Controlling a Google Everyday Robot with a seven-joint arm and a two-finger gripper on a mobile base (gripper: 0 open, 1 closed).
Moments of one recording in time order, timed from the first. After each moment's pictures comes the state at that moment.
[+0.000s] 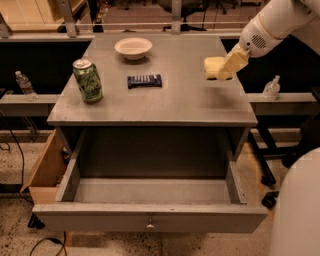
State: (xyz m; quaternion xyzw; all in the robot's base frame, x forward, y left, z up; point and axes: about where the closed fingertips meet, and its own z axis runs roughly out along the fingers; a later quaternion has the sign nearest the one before) arm 0.683 -0.199 0.928 -0.48 0.83 0.09 0.27
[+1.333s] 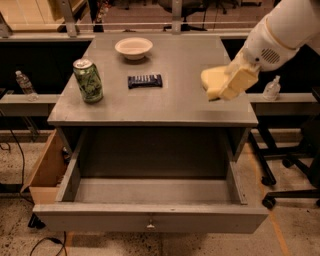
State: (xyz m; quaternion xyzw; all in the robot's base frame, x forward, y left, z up) arm 0.578 -0.171 0.952 -0.55 0.79 0.04 0.26
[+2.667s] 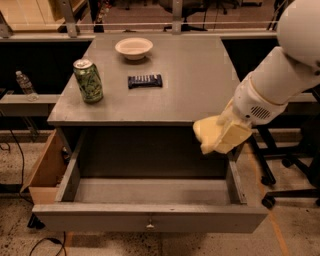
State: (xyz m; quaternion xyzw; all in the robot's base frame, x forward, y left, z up) arm 0.488 -0.152 0.872 -0.59 0.79 0.06 0.18
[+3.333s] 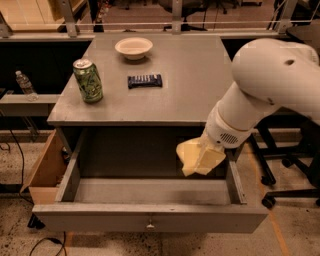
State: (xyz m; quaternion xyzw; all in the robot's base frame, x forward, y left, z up) arm 0.472 -0.115 0.810 -0.61 0.78 0.07 0.14
